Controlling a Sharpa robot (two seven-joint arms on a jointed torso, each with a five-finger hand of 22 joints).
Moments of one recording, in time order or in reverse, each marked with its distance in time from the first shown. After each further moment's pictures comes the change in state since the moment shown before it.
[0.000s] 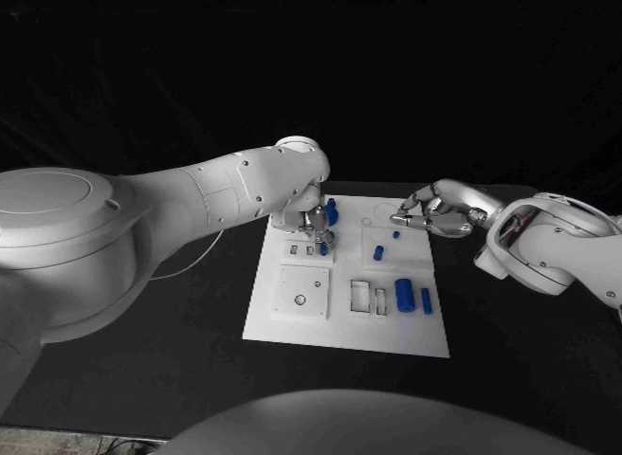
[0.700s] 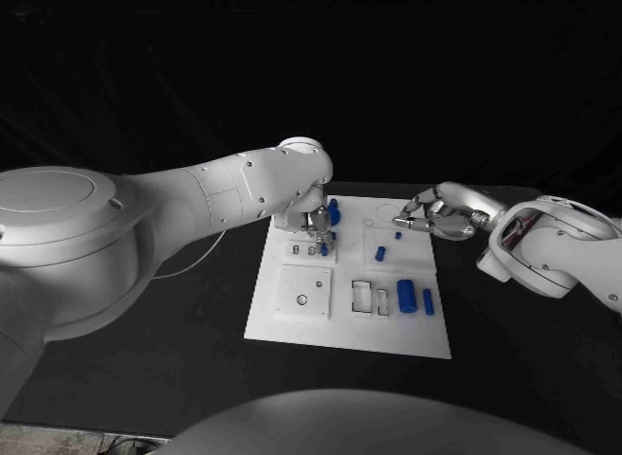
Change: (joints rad) left arm -0.002 -0.004 0.000 0.010 -0.014 -0.013 0.000; left_hand 0.044 -0.051 0.113 -0.061 0.030 0.006 -0.005 -0.005 0.078 -0.002 -0.005 0.000 -0.002 -0.003 -0.011 0.000 0.000 0.000 0.000 -0.007 0.000 0.000; right arm -0.006 0.001 0.000 -0.006 0.001 0.004 0.000; right_hand 0.004 0.004 0.000 0.000 0.000 0.000 0.000 0.000 0.002 0.000 0.000 0.000 0.000 0.000 0.000 0.000 0.001 0.000 0.000 0.000 -0.014 0.001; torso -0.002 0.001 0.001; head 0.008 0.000
